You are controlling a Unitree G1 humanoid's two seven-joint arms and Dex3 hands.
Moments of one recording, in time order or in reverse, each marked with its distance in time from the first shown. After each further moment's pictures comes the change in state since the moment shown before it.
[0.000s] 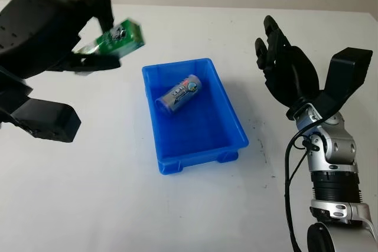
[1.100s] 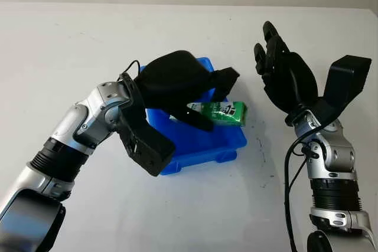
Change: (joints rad) left arm -0.181 -0.349 -0.372 0.134 0.151 -0.094 -0.314; right arm 0.051 0.009 -0.001 -0.047 0.016 0.004 -0.006
